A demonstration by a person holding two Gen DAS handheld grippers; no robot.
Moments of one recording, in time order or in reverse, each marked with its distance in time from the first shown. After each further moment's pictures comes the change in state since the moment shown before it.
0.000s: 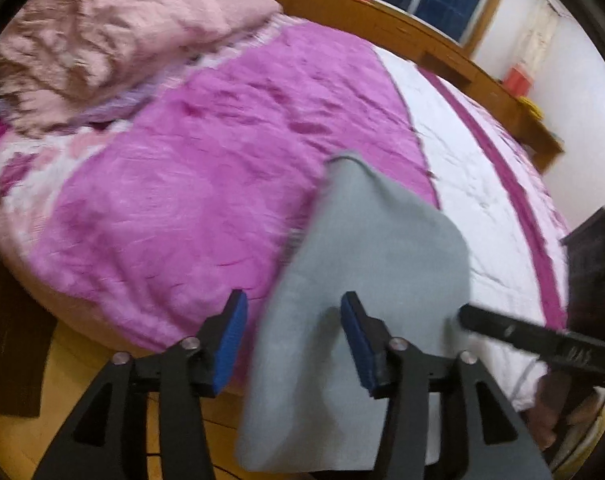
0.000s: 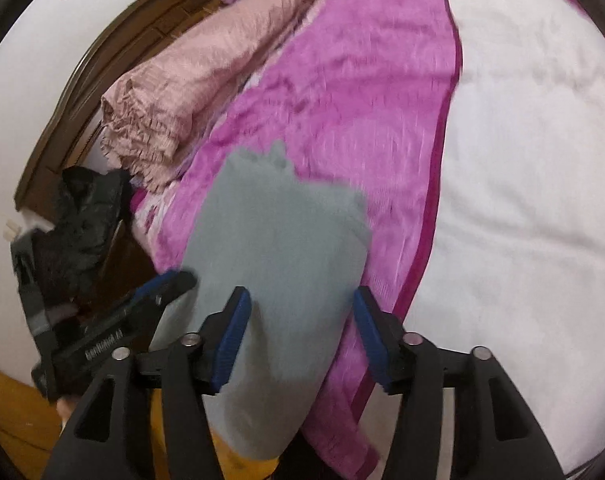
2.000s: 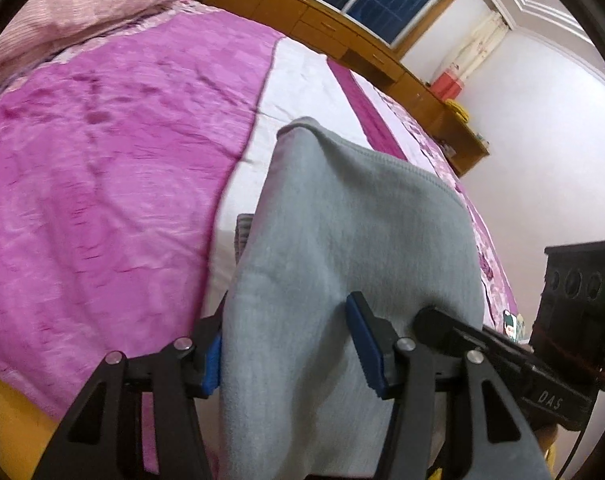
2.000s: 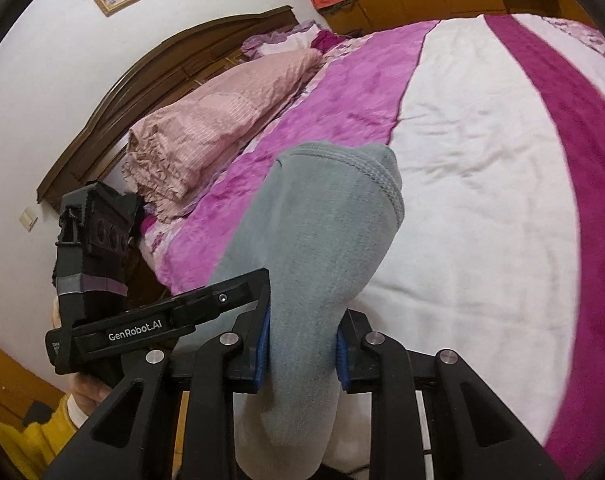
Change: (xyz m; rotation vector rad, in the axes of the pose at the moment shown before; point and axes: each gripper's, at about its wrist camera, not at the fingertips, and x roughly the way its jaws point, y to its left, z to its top) left arm 0.037 -0.189 0.004 0.002 0.005 -0.300; right arm -0.152 -0.065 0.000 -0.156 -0.216 -0.044
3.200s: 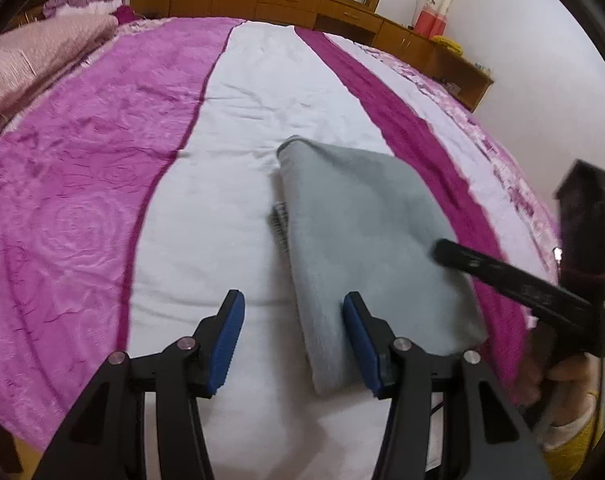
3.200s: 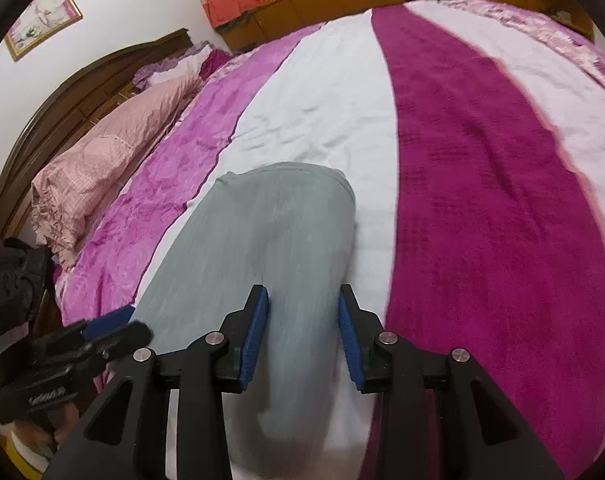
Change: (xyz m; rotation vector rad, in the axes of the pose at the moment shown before) left arm 0.073 -0.063 -0.004 0.257 0.062 0.170; right arm -0.016 -0.140 0.001 0.177 -0.057 -0.291
